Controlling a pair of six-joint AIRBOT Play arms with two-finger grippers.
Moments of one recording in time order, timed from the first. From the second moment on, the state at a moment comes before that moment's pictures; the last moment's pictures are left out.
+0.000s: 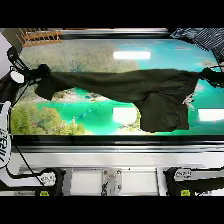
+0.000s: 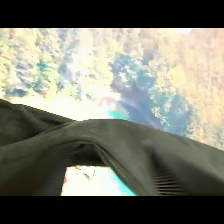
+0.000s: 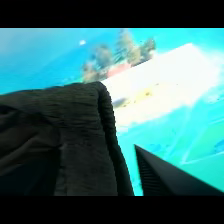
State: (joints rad) left arm 0.19 -1.49 1.30 1.19 -0.56 -1.63; right arm -0.50 -1.57 1.49 -1.15 0.78 1.37
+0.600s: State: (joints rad) left arm -0.05 -1.51 1.15 1.11 -0.72 -1.68; right arm -0.63 -1.25 1.17 -1.24 1.01 1.38
